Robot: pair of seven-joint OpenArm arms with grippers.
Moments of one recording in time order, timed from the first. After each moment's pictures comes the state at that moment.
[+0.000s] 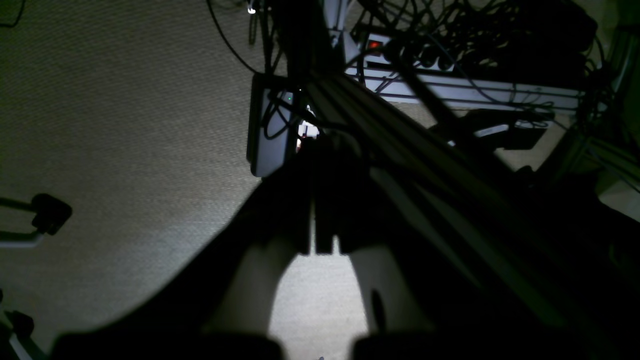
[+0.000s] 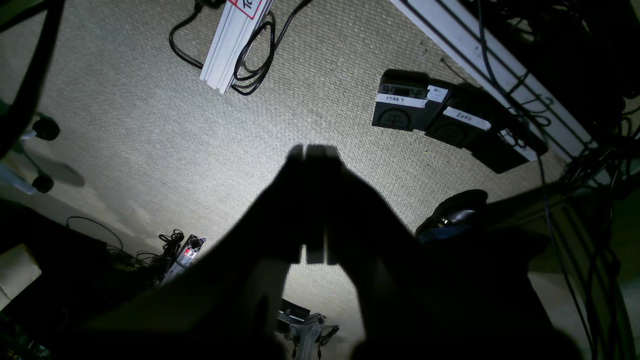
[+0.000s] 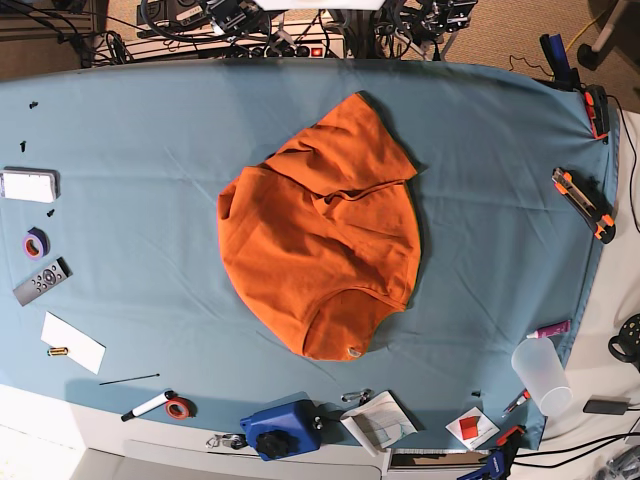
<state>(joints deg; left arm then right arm) 7.0 2.5 -8.0 19.7 -4.1 -12.0 0.2 -8.3 6.7 -20.7 27.4 -10.8 18.4 -21.3</state>
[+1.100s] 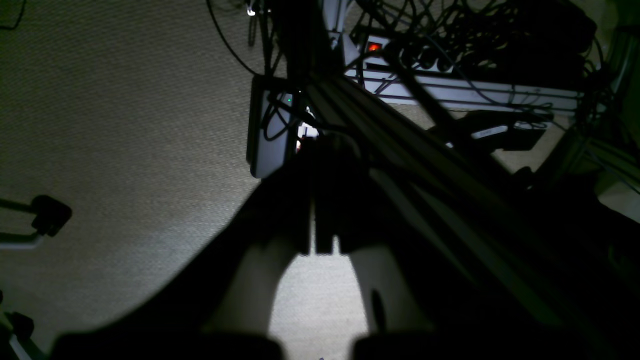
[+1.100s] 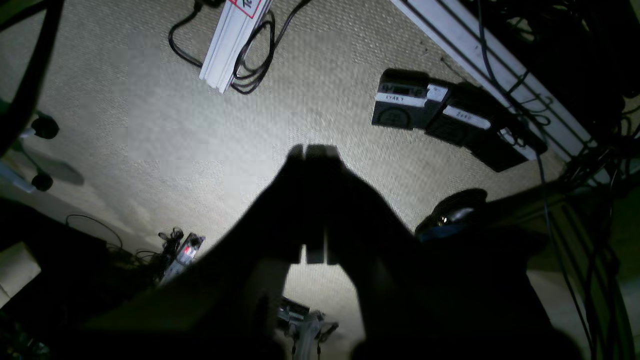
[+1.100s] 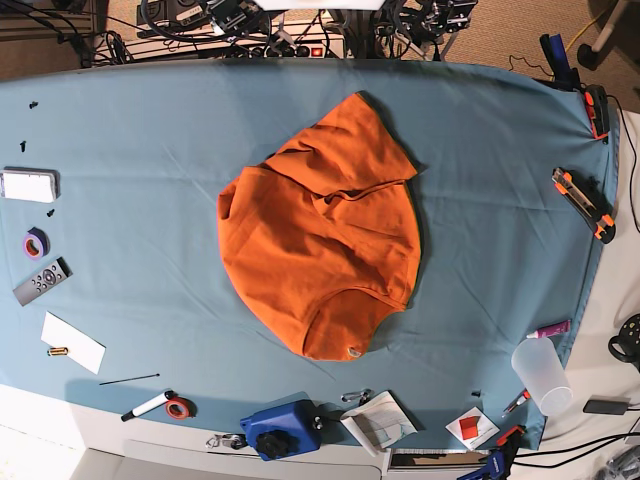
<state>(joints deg) 7.0 2.5 -8.0 19.7 -4.1 -12.0 0.2 -8.3 6.7 -20.8 27.4 -10.8 18.4 -22.1</state>
